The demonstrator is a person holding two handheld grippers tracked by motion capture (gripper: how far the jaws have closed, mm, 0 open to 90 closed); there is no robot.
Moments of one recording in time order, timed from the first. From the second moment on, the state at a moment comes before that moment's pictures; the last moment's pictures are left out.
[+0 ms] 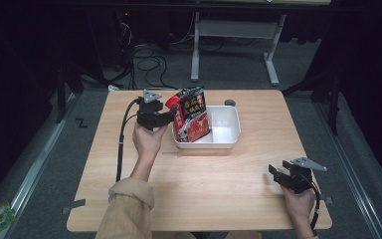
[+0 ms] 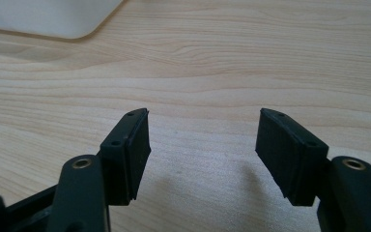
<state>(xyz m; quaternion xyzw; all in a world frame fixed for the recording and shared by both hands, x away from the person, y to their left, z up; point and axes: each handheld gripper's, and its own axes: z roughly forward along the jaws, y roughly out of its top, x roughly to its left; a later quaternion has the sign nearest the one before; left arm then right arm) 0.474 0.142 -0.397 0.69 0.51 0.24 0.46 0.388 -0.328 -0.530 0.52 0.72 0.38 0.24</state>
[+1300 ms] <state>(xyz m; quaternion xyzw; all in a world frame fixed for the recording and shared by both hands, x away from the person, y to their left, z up) 0.418 0.180 -0.403 0.67 0.50 0.22 0.51 0.388 -0.329 -0.530 0.52 0.72 0.38 0.24</state>
